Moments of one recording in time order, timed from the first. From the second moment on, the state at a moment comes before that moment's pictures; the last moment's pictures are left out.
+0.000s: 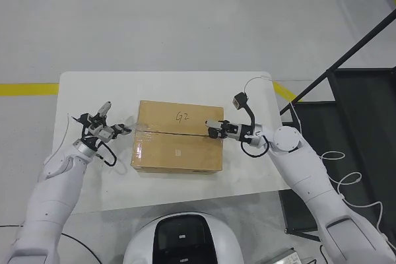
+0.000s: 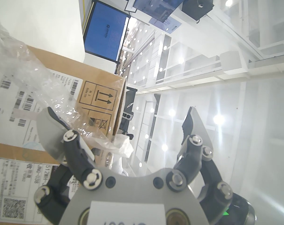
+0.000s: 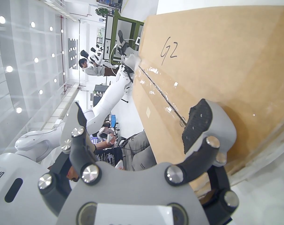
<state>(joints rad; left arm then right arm) 0.96 -1.18 -1.27 -0.81 -0.81 -0.26 -0.98 -1.01 -1.12 1.12 -1.19 0.33 -0.43 0.98</state>
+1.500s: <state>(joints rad) 1.08 -1.15 -1.34 -1.02 -0.76 -0.07 -0.95 -1.00 -1.12 1.12 -1.19 0.33 -0.41 0.98</state>
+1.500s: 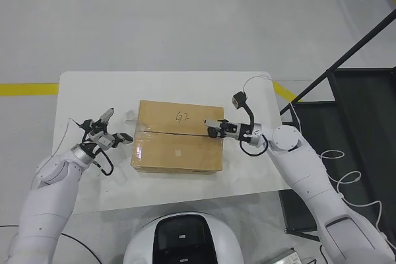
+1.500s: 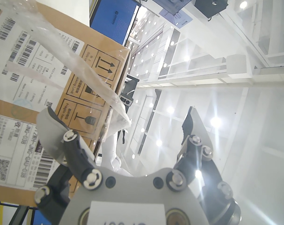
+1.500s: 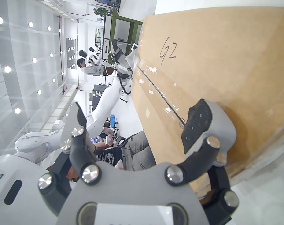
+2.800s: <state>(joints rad) 1.14 -1.14 -1.42 -1.13 -0.83 -0.04 -1.02 -1.00 -1.12 1.13 -1.19 0.32 -0.41 0.98</state>
